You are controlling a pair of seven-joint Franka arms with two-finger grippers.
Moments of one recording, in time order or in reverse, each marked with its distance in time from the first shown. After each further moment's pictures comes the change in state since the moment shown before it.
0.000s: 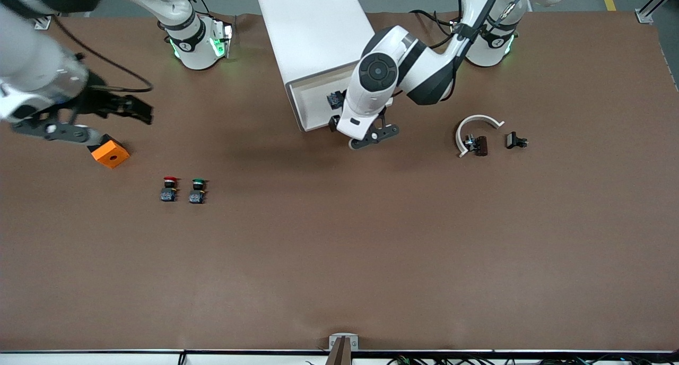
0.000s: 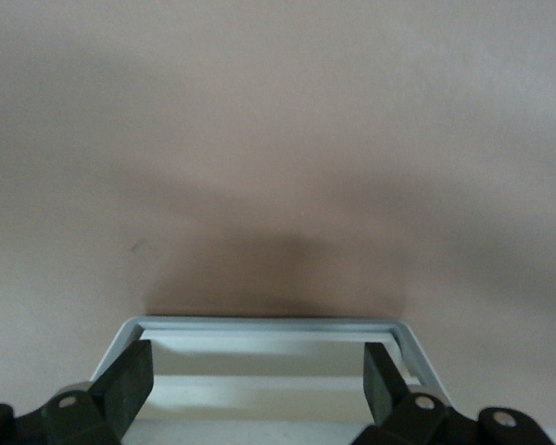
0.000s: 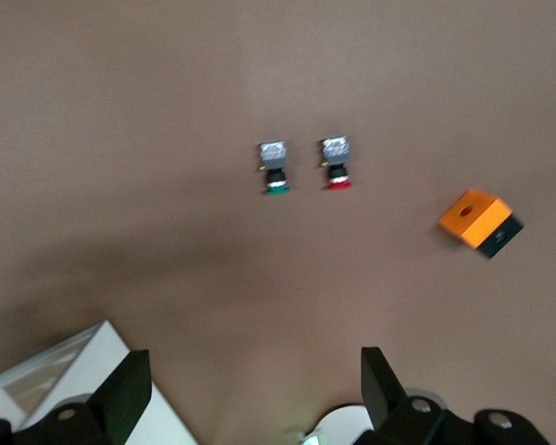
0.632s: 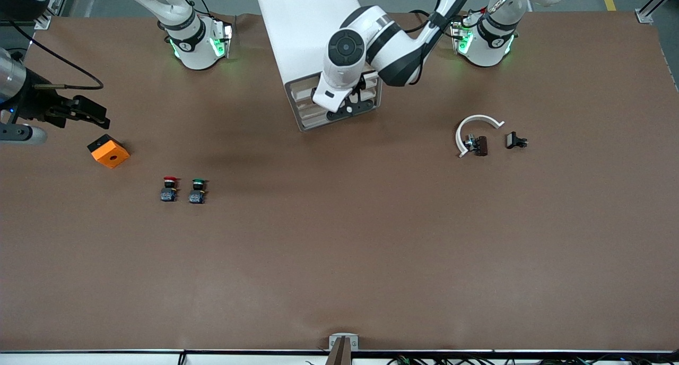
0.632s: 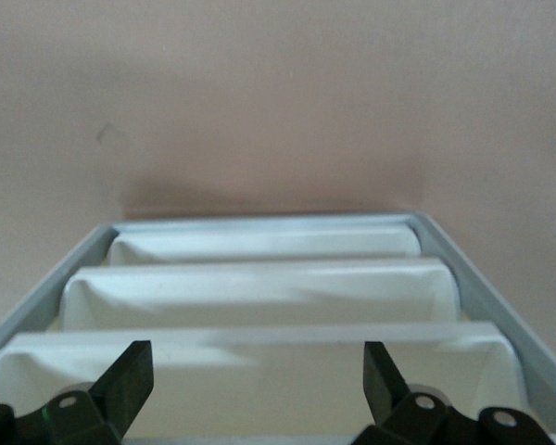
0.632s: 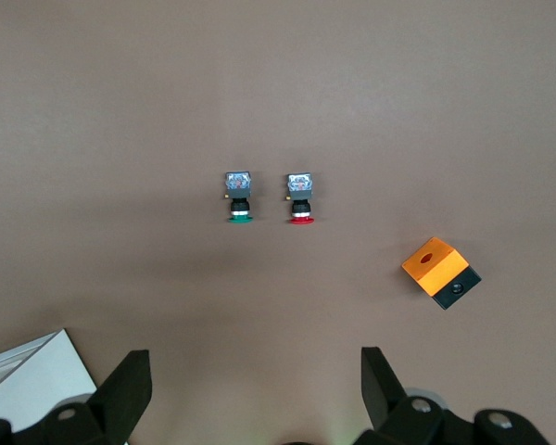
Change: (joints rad) left arm 0.000 -0.011 -0.159 -0.039 0.000 0.001 -0.094; right arm -0.106 -0.061 0.009 -0.068 0.000 0.081 -0.164
